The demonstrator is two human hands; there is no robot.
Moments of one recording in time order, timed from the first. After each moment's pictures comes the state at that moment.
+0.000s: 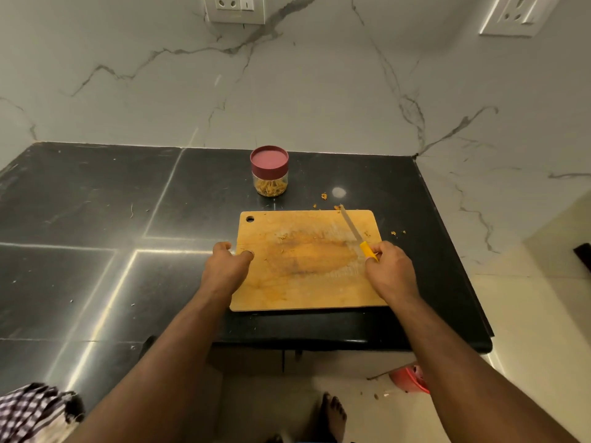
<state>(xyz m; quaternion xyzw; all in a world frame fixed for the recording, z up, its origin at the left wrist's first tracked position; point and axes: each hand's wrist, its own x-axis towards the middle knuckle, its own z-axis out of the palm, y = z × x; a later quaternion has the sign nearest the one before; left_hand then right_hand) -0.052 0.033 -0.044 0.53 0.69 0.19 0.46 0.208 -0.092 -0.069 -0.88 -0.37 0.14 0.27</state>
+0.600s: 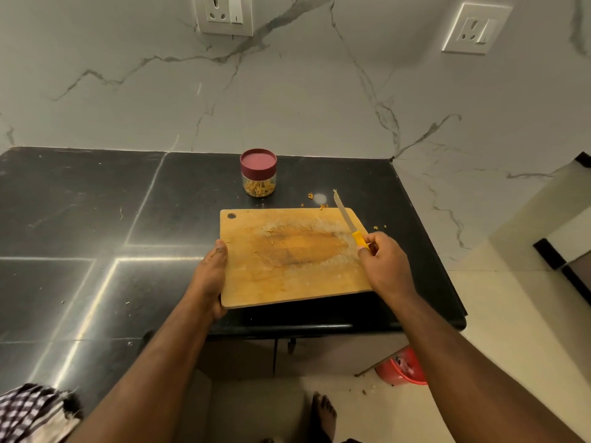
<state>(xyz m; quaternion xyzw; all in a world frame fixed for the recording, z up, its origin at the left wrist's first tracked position) -0.081 0.006 -0.047 0.31 0.49 0.31 0.75 0.189 -0.126 -0.041 -0.85 -0.39 0.10 0.35</state>
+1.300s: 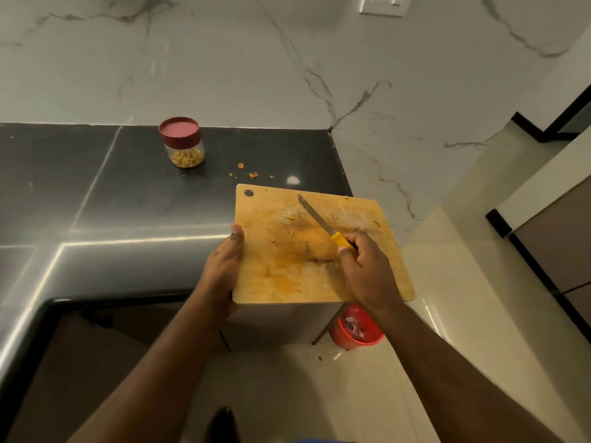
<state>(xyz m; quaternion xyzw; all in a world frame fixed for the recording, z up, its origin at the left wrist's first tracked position) 0.048 -0.148 -0.036 0.40 0.42 0.28 0.77 0.241 -0.282 -0.029 -0.81 -0.41 0.10 0.40</state>
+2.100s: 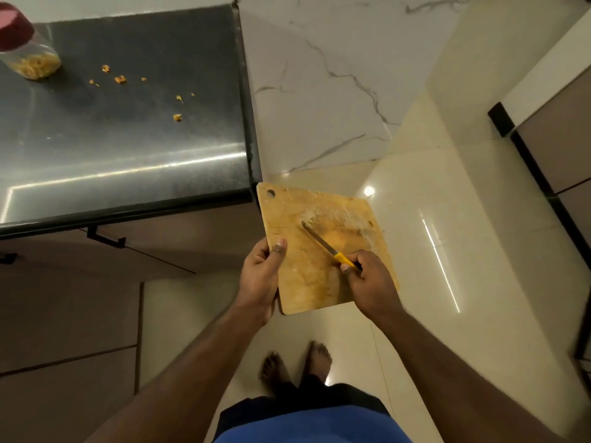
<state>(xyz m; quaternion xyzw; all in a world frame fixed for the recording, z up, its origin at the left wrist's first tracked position) 0.245 -0.404 -0.135 0.38 0.48 0.22 0.76 0.405 -0.533 -0.183 -0.84 -0.35 0.25 0.34</state>
